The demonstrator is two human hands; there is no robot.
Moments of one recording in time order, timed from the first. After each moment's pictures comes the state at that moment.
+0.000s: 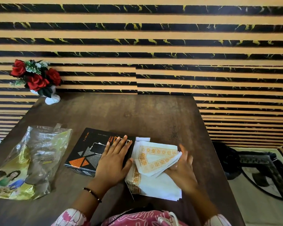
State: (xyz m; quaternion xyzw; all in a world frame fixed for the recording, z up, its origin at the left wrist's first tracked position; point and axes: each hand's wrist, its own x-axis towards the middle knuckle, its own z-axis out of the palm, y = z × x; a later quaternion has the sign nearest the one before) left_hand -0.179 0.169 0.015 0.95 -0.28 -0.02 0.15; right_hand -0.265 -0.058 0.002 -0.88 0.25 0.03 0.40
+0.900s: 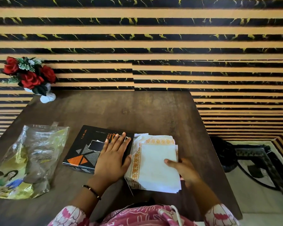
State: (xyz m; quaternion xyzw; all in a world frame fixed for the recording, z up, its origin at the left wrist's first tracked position) left_hand -0.181 0.170 0.013 0.95 -0.29 0.00 0.14; right_hand -0.273 -0.069 -0.006 -0.66 0.38 0.11 0.64
